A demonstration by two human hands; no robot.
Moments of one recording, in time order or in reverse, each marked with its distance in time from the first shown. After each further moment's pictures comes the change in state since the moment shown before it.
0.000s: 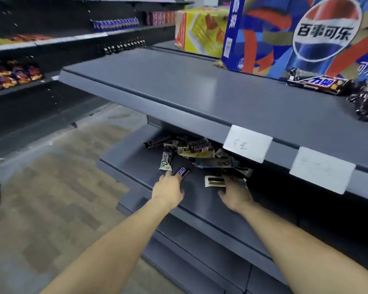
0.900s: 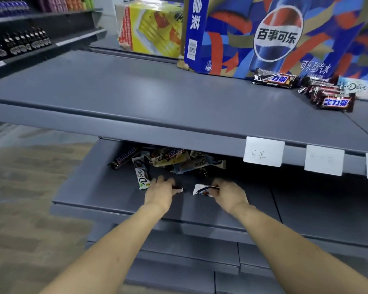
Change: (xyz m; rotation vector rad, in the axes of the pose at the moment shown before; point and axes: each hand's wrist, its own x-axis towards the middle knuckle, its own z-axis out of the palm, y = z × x) left_hand 0.073 -0.026 0.008 -0.003 -0.097 0.398; right_hand -0.029 -0.035 -0.006 -0.027 0.113 0.379
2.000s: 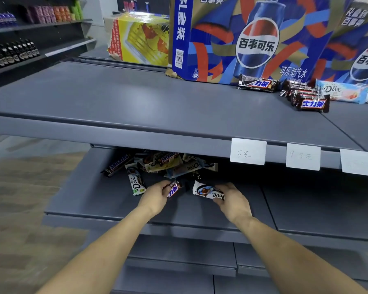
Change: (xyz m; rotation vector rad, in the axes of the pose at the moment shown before) left_hand 0.000 -0.003 -0.008 -0.450 -0.062 0.017; right_hand -0.022 0.034 0.011 0.127 0.149 0.072
